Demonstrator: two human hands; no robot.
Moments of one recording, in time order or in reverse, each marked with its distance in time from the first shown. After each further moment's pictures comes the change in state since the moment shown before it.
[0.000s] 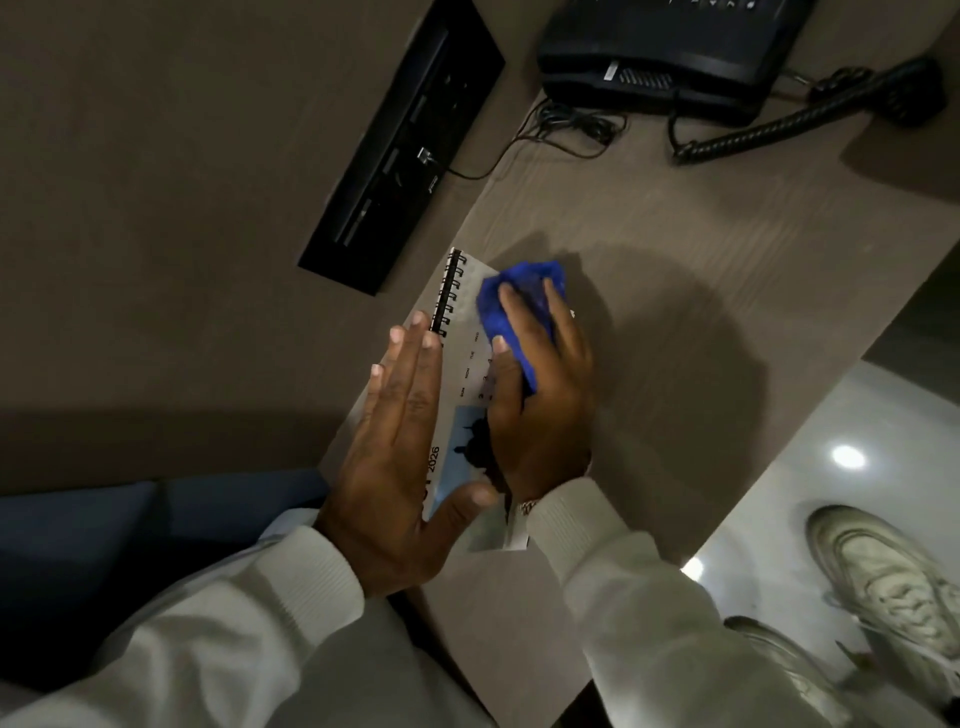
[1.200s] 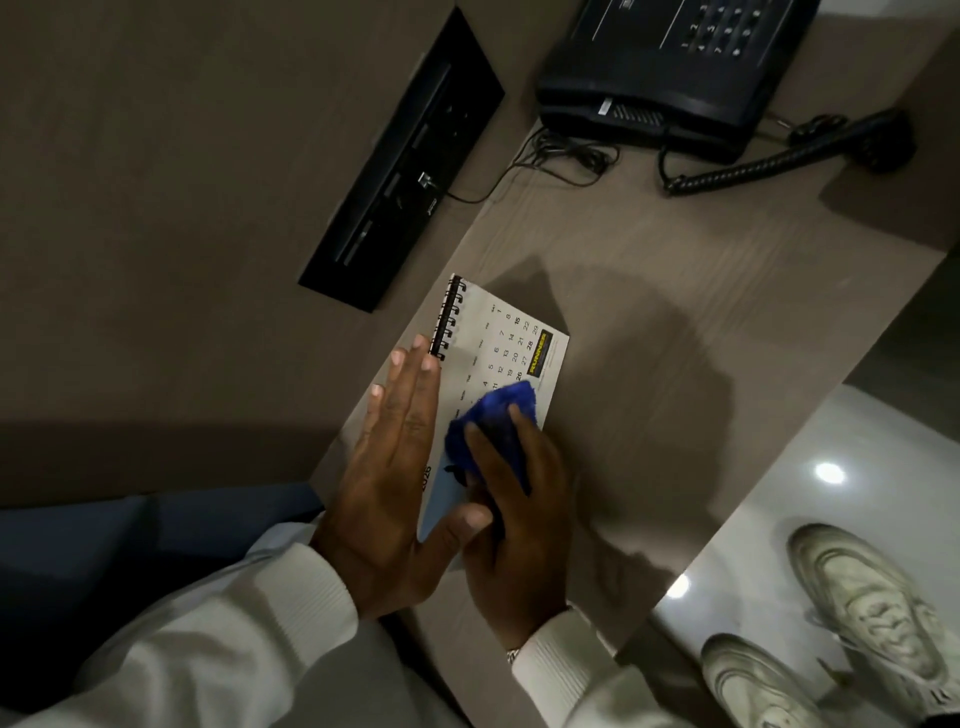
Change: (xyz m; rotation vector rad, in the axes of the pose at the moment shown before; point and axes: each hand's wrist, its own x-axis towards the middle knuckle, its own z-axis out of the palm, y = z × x) left_hand -0.001 0.000 -0.002 -0.045 -0.039 -0.026; right_hand -0.082 0.013 -0.011 -0.100 -0.171 -0.071
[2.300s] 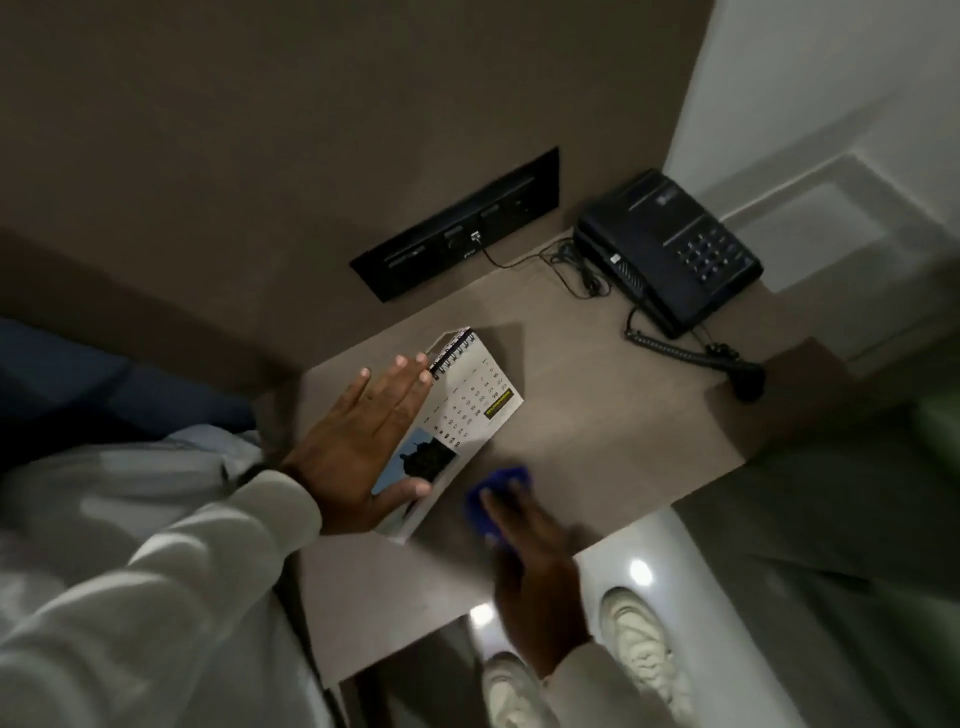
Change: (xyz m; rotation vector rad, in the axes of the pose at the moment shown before) left_hand -0.002 0.009 -0.009 0.299 -0.056 -0.106; right_hand 0.029 -0.001 -0.154 -0.332 -0.502 -0.116
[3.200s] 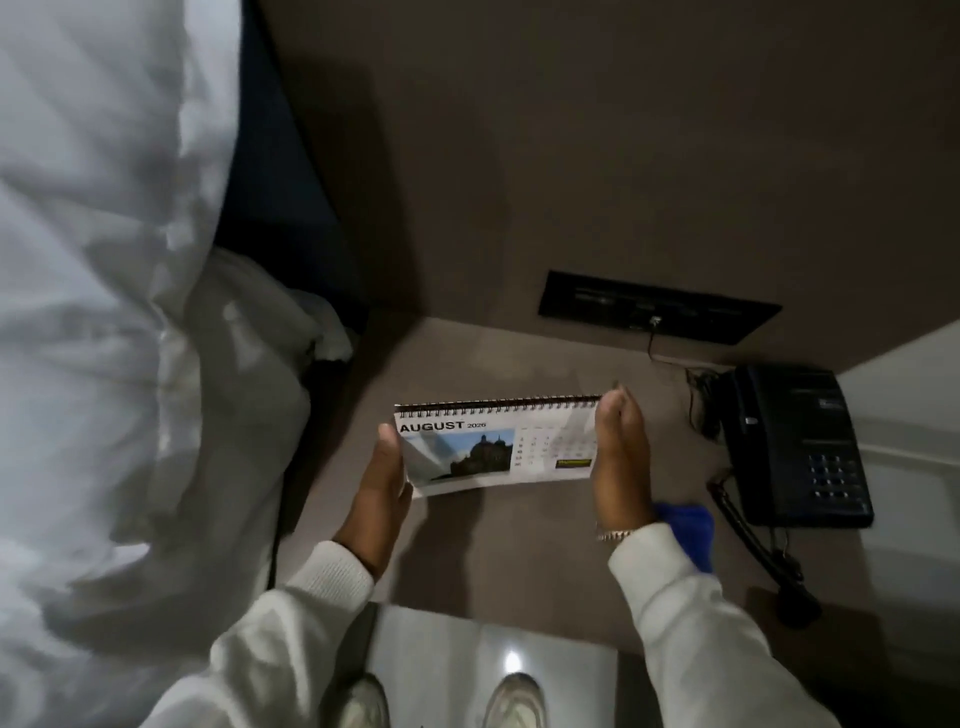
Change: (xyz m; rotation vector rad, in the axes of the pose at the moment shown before) left_hand -0.049 0.089 0.046 -2.008 0.841 -1.053; right_hand 0.171 -0.060 -0.024 0.332 -0.321 0.169
